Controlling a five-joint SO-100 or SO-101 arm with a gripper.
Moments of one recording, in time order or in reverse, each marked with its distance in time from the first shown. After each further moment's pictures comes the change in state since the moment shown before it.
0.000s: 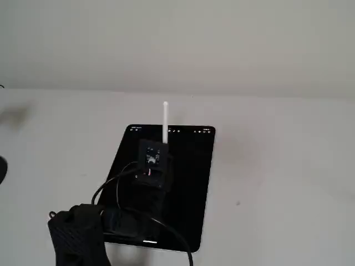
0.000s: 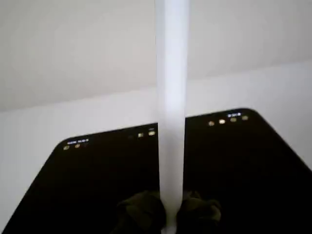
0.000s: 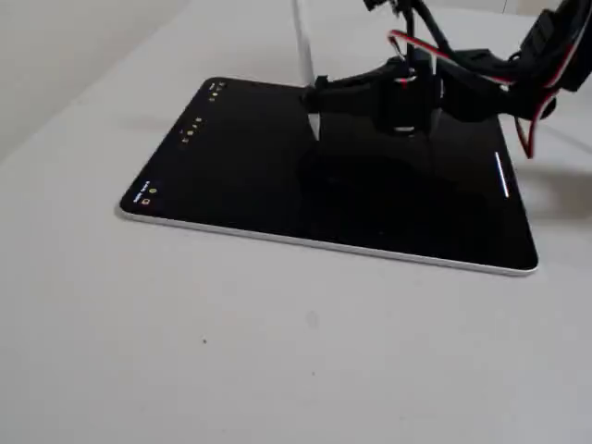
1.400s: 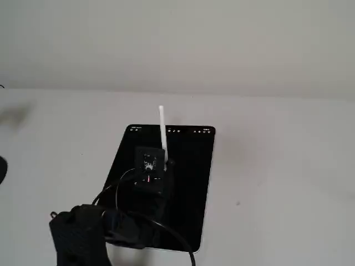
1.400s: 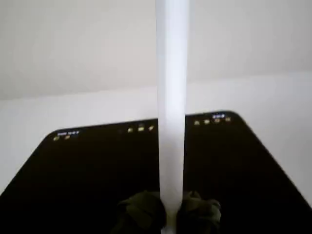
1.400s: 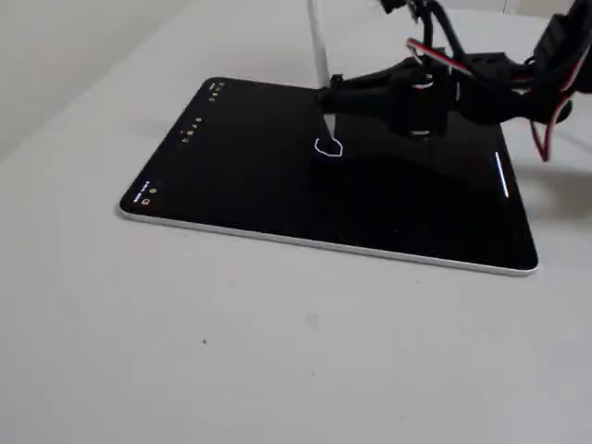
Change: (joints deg) arm 2.9 -1.5 3.9 -6.0 -5.2
